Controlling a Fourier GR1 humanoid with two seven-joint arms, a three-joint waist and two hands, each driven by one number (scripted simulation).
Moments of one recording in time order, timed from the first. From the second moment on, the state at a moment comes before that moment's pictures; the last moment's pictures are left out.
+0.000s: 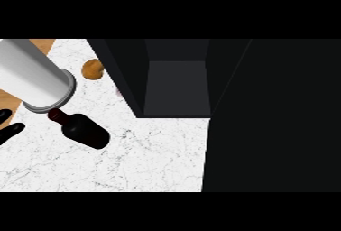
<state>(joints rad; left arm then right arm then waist) 0.03 0.66 0.21 -2.07 1.50 -0.44 0.51 0.11 -0.14 0.18 -2.44 -0.13 0.05 0.40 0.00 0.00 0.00</state>
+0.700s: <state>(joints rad) -0.10 0.69 0.34 -1.85 1.52 -0.48 0.62 0.03 -0.13 0.16 -2.47 -0.10 0.03 0.50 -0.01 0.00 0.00</state>
